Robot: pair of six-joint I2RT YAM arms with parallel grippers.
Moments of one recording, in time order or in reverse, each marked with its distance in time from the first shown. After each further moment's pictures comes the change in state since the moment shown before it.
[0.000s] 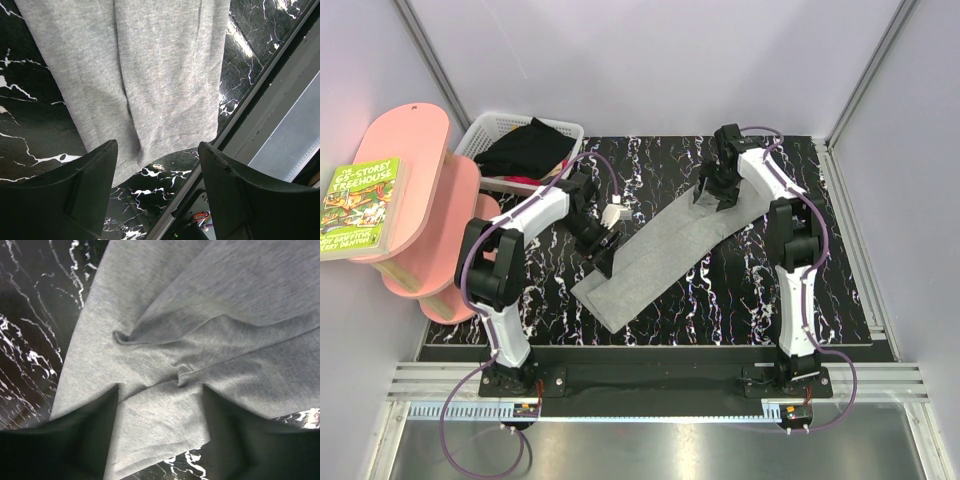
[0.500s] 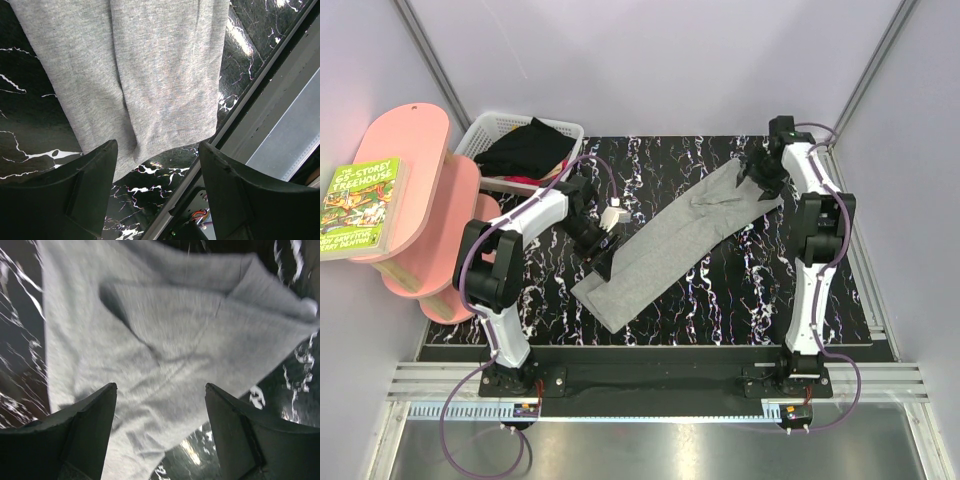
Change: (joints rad) left arm 0.000 -0.019 -0.037 0.003 -0.002 0.001; right arm -0.232 0.020 0.043 0.006 0.034 0.021
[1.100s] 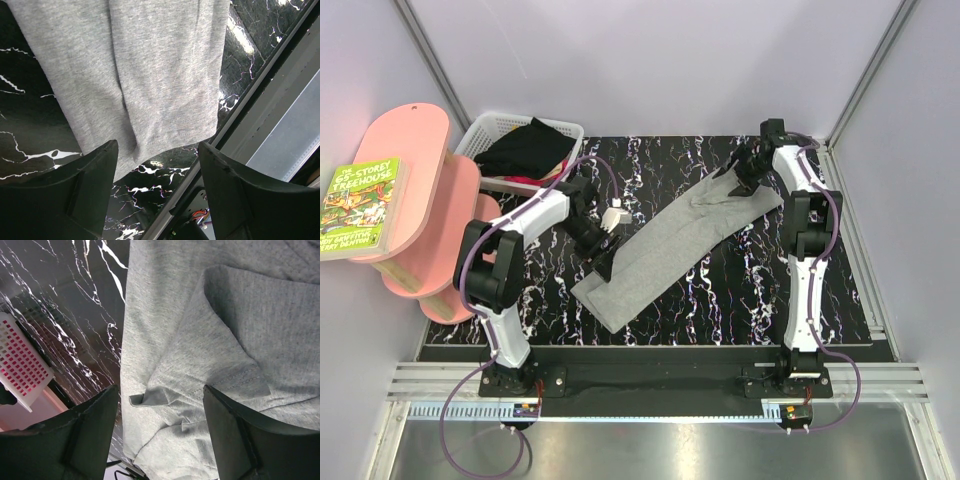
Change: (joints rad) left arm -0.006 0.000 0.000 0.000 -0.006 0.000; right arm 0.002 0.143 0.120 0.088 -0.354 0.170
